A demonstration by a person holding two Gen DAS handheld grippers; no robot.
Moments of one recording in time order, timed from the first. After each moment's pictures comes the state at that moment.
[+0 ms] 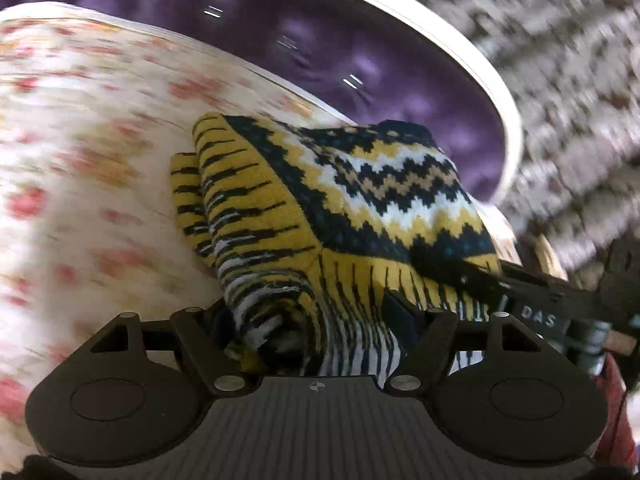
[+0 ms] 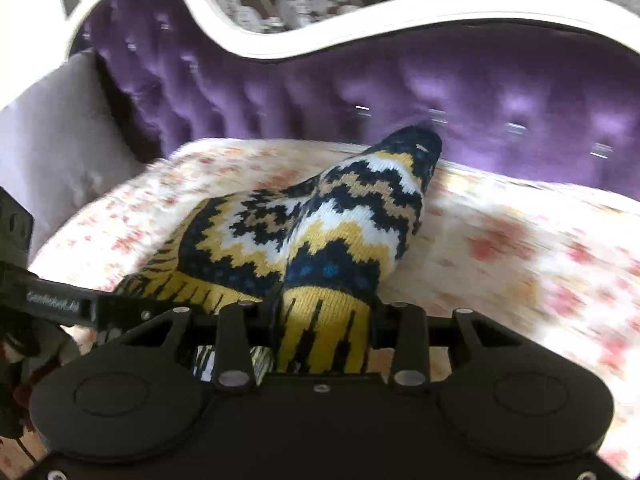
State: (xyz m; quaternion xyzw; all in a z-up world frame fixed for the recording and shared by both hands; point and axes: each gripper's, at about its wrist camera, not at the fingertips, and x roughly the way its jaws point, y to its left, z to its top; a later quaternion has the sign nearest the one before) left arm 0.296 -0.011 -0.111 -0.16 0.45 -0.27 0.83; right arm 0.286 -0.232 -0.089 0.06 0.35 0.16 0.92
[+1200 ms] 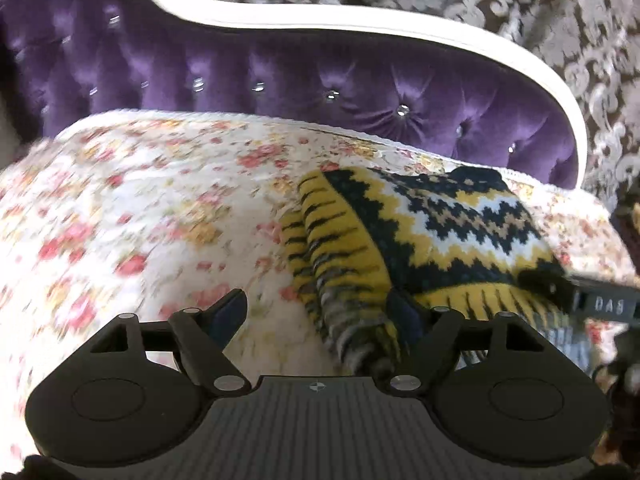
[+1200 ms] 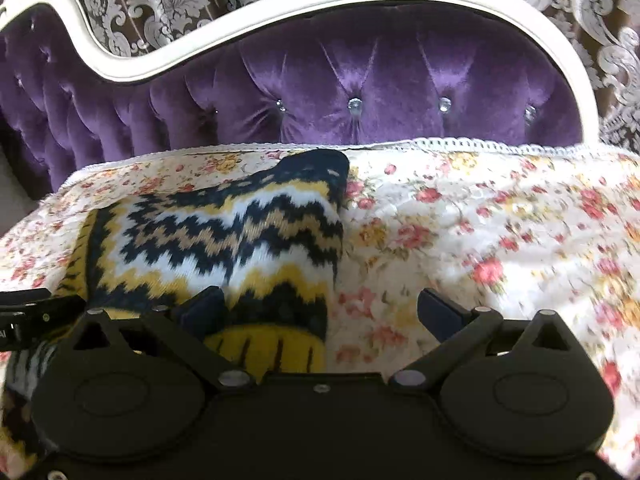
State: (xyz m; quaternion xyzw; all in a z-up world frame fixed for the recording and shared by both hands) left arm 0.249 -0.016 -0.090 -0.02 0.38 -0.12 0.92; right arm 0.260 -0.267 -0.119 0.09 0.34 -0.01 0.94
